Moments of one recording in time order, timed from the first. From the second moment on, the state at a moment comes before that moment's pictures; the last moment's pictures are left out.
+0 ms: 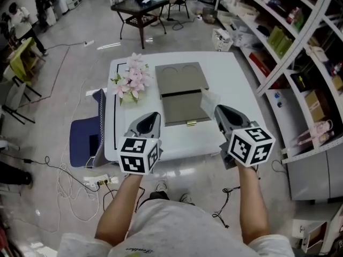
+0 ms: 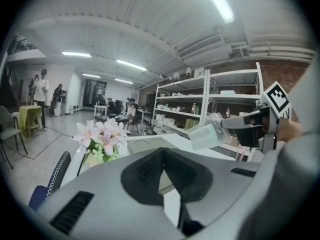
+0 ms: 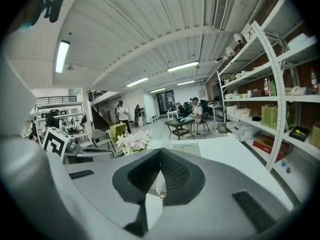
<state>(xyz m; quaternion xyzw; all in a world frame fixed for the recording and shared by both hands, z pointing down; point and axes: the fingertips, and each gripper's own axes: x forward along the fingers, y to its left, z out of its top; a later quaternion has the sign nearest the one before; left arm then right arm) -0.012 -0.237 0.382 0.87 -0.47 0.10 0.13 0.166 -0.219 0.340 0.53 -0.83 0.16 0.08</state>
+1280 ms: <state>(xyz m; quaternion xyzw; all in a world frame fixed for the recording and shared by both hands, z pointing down) 0.018 -0.154 0.378 0.82 -0.55 0.11 0.11 0.215 -0.147 0.351 0.52 -0.85 0.11 0.03</state>
